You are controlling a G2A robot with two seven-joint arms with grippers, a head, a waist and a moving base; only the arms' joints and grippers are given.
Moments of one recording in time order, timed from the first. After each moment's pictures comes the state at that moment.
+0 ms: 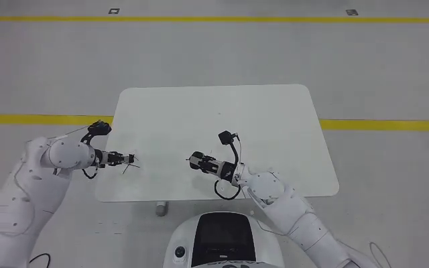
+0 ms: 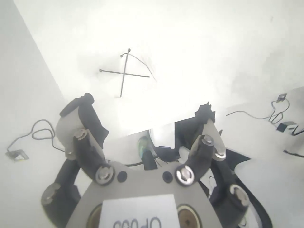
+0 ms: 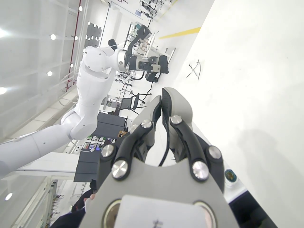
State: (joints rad) left arm 1.24 -0.76 -1.35 -1.42 0.50 -0.04 -1.21; right arm -1.28 -1.37 0.90 -1.39 -0.17 -0.33 0.51
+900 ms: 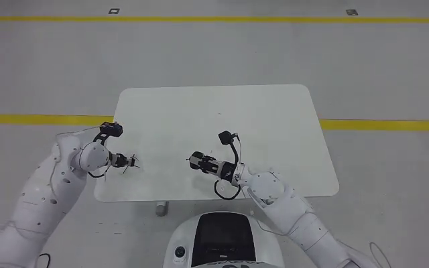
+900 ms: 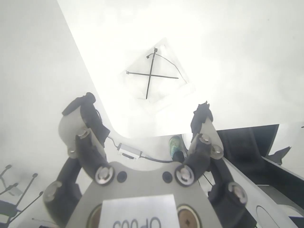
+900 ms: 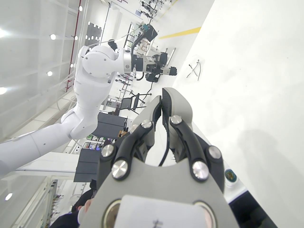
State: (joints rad) left arm 1.20 -0.77 -1.19 -1.50 0.83 0.00 -1.20; right arm -1.28 -1.37 0.90 -1.39 -0.17 -0.33 0.51
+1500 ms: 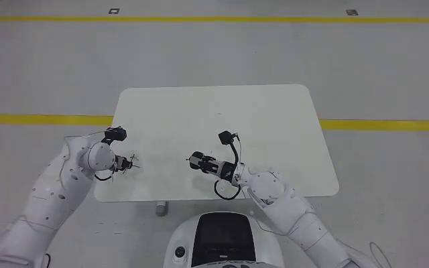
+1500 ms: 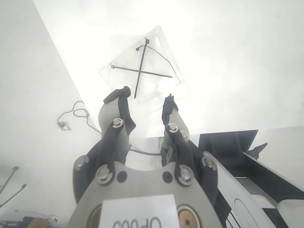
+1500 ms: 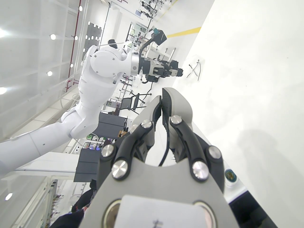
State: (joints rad) left arm 1.14 -0.80 -1.10 -1.40 0.77 0.07 -1.20; right arm -1.28 -1.37 0.90 -1.39 -0.17 -0.33 0.51
